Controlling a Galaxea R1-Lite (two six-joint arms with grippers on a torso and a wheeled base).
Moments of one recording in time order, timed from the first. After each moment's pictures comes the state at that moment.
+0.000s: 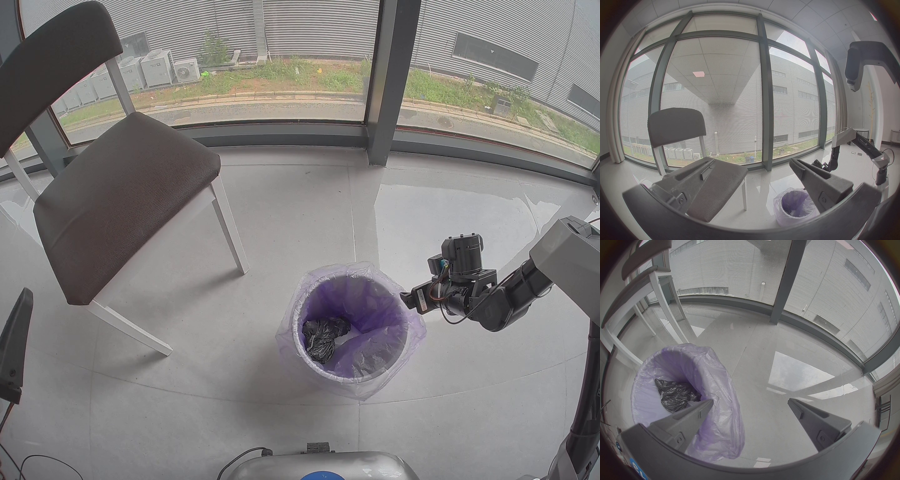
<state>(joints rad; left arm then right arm) -0.40 0.63 -0.16 -0.87 0.01 0.21 0.29 2.21 -1.06 -0.59 -0.20 -0.14</state>
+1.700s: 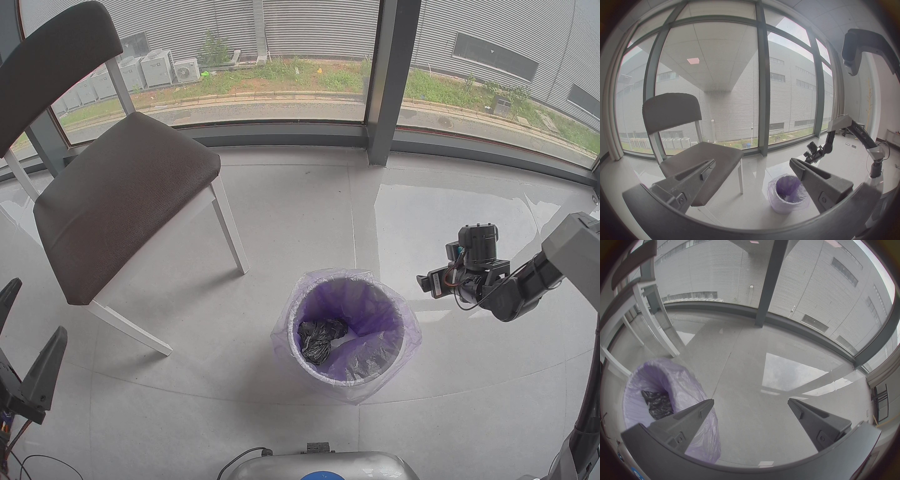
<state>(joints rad) -0.40 0.62 -0.15 -0.71 0.00 0.19 0.22 2.19 -1.07 -0.62 -0.23 -0.11</state>
